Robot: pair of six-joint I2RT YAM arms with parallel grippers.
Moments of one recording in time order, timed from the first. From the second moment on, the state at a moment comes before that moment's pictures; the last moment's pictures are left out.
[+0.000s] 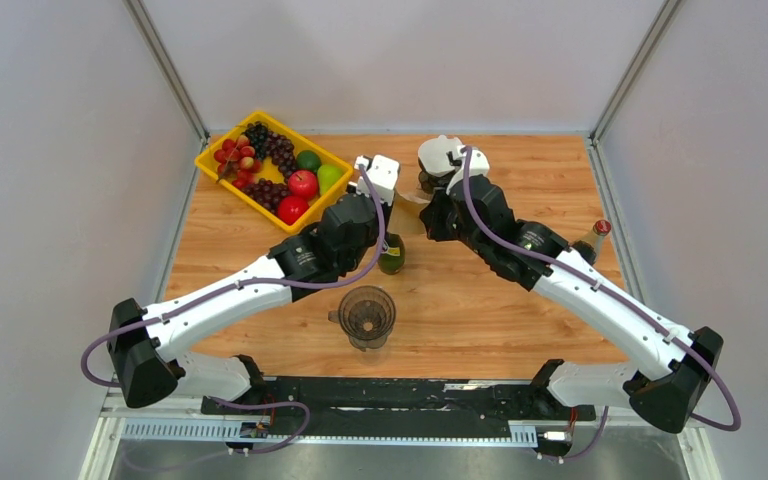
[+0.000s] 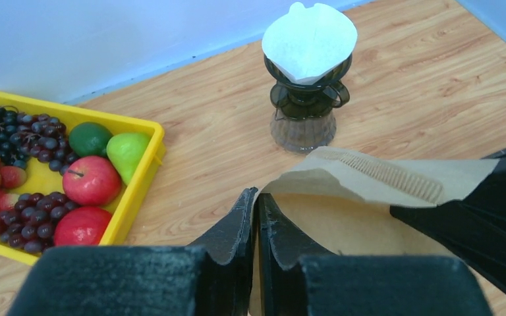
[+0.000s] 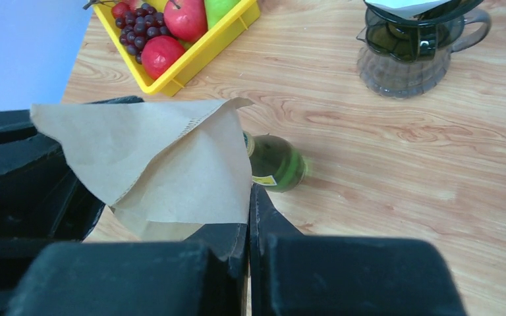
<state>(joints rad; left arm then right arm) -0.98 1.30 1.16 -0.10 -0.60 -0.06 0.81 1.22 1.26 -0.49 0.29 0.54</state>
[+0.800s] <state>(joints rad) -0.99 1.29 1.16 -0.18 -0.59 -0.12 0.78 1.22 1.26 -0.51 0.19 0.50</state>
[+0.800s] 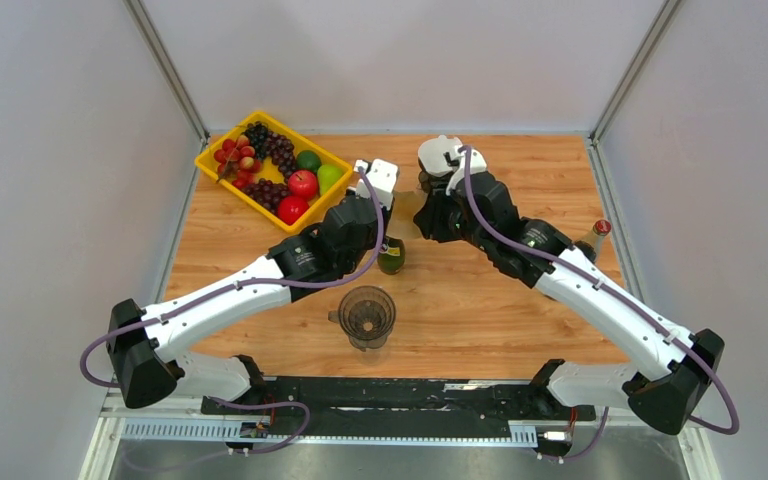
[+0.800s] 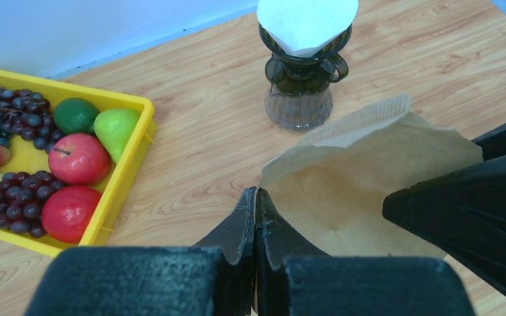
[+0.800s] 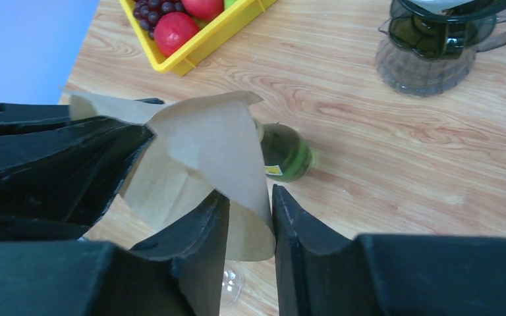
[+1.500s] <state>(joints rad) -0.98 1.35 1.29 -0.32 -0.58 -0.19 0.74 0.93 1.09 -0.39 0.26 0.43</state>
